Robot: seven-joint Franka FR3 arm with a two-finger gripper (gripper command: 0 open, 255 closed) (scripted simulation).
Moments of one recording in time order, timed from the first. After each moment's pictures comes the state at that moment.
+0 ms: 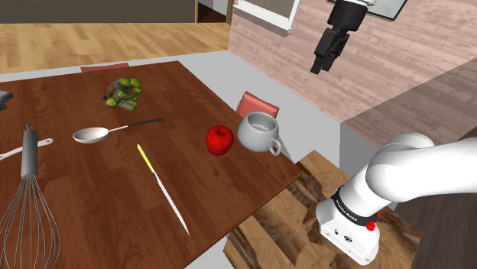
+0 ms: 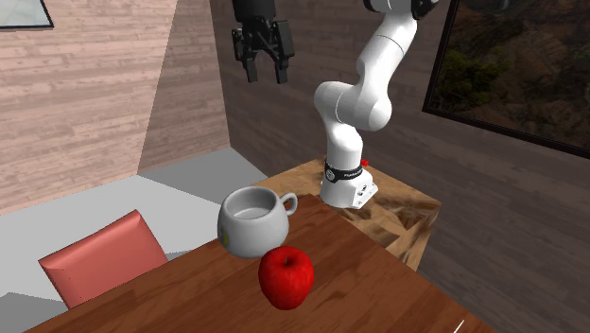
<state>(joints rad) -0.01 -0.76 -0.02 -2.30 0.12 1.48 -0.15</state>
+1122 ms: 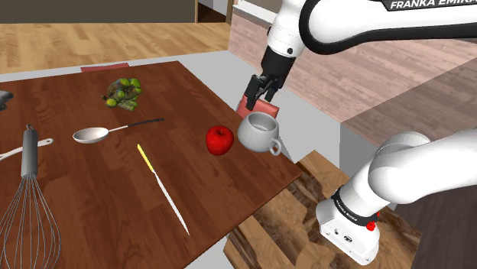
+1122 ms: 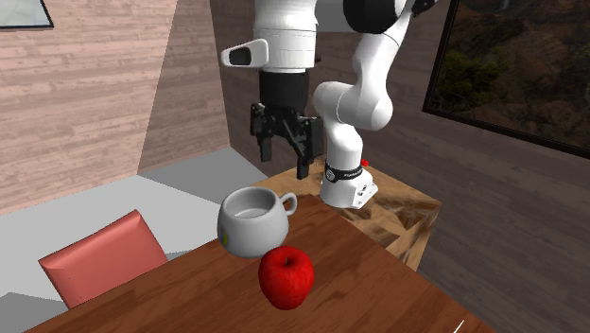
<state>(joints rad) 0.06 -0.61 0.31 -2.49 0.23 2.00 0.12</state>
